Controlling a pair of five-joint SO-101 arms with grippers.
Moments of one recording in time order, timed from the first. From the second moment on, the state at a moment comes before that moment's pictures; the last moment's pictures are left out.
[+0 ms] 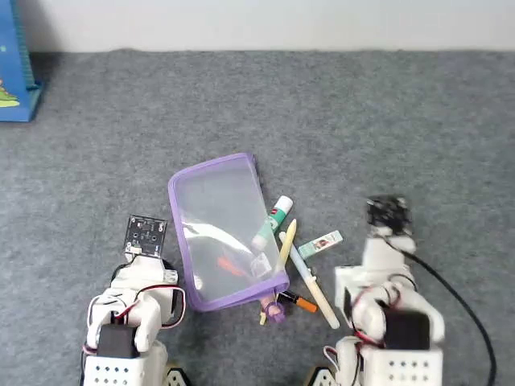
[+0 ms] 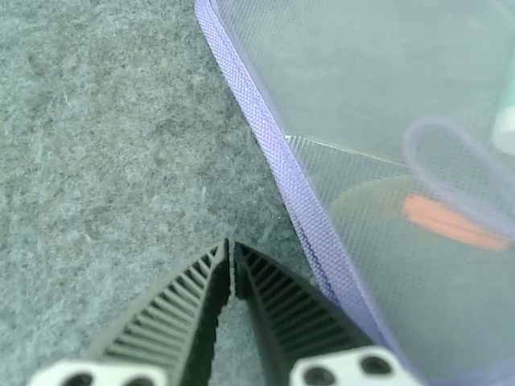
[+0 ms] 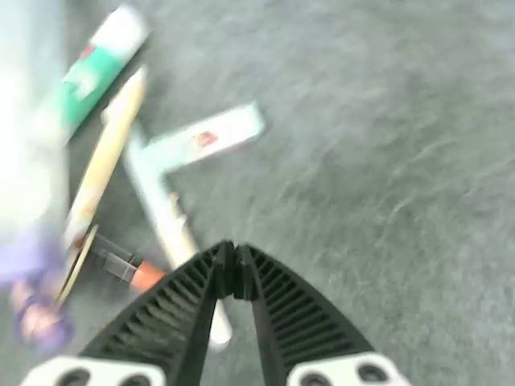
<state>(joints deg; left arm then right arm) -1.3 -101.1 97.1 69.0 0.3 -2.7 -78.2 62.6 84.8 2.8</state>
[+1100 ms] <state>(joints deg) -1.3 -101.1 97.1 69.0 0.3 -35.7 -36.0 48.4 70.2 -12.2</state>
